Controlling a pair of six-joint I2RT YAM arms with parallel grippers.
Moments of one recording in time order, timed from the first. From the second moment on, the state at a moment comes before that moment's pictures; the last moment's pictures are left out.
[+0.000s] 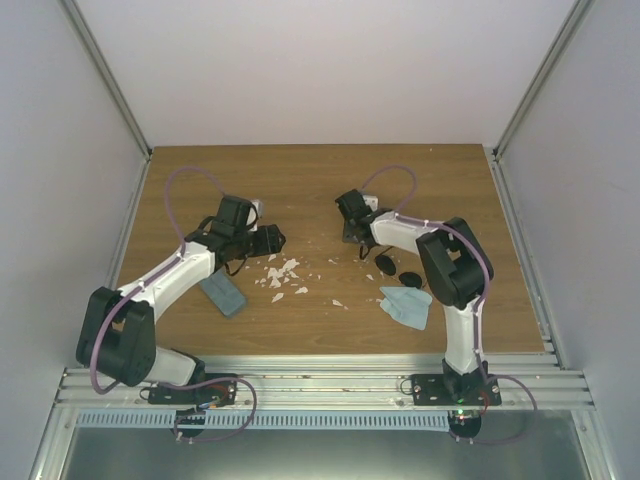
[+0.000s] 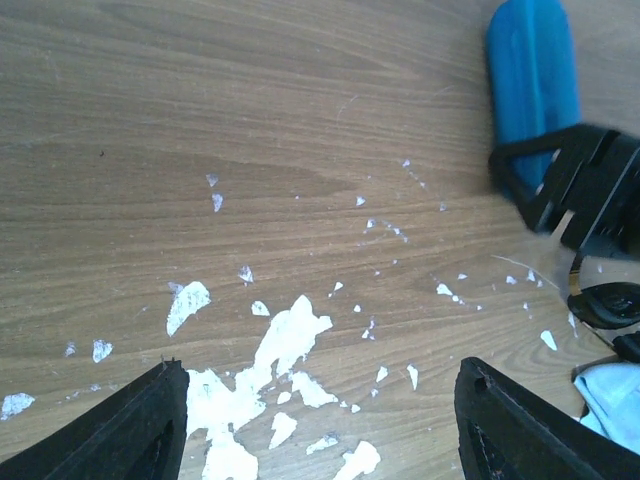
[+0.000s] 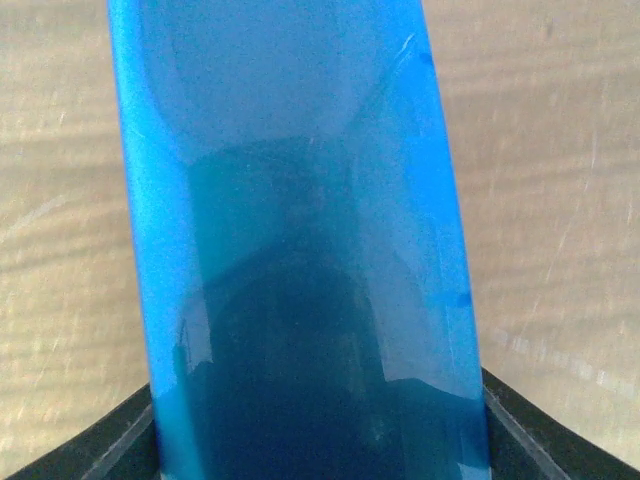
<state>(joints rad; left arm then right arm) -0.35 1.39 0.90 -0.36 0.22 -0.50 0.57 2.03 1.31 -0.40 0.36 0.62</state>
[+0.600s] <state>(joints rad) -0.30 1.46 0.93 -0.37 0.20 -0.50 0.34 2.16 1.46 -0.28 0.26 0.31</state>
